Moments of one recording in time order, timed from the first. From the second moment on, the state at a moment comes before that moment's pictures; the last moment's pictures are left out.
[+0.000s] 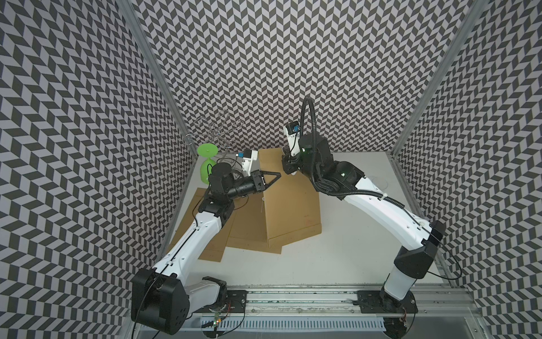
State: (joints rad) left arm -0.27 1.21 0.96 0.20 0.89 -0.91; right arm 0.86 1.76 1.98 -0.54 0.32 0.11
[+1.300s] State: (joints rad) left arm -0.26 1.17 0.78 0.46 0.96 -1.12; right arm 0.72 1.69 1.87 -0.47 0.25 0.11
